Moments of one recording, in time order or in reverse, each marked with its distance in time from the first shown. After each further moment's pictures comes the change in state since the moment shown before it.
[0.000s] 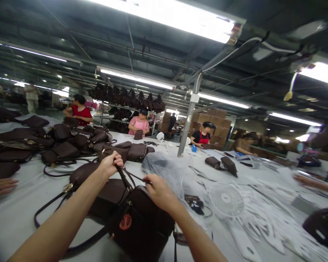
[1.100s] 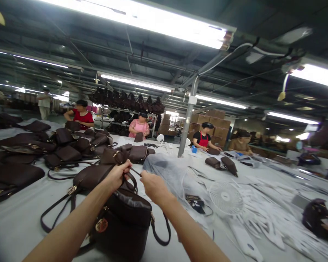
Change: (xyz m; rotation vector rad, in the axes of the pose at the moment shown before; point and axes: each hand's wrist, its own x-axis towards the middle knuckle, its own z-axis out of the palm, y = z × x) left_hand -0.028 -0.029 0.001 0.139 -0.016 -0.034; right_hand 0.016 -0.020 0.008 -0.488 -0.032 -0.022
